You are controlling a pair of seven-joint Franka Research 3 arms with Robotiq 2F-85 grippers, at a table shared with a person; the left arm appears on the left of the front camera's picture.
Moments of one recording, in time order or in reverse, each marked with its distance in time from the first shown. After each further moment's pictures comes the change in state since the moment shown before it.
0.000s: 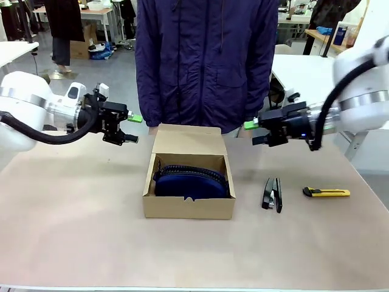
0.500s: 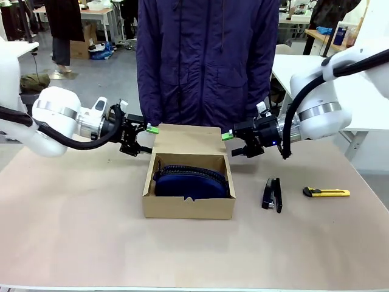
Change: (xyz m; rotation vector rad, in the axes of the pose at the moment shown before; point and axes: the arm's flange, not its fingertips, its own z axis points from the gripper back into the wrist) left arm 0.021 0.058 -0.055 0.026 0.043 0.151; right arm 0.014 -0.040 -0.075 -0.020 0.067 -0.153
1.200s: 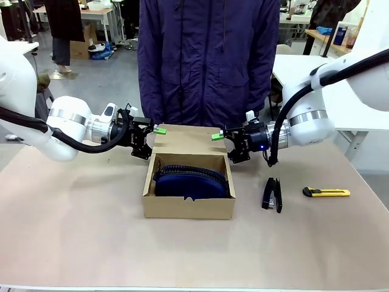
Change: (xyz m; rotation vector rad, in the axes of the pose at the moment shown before) left arm 0.008 0.014 -0.028 -0.163 0.081 0.030; right arm 0.003 -0.013 -0.036 0.161 0.066 -0.134
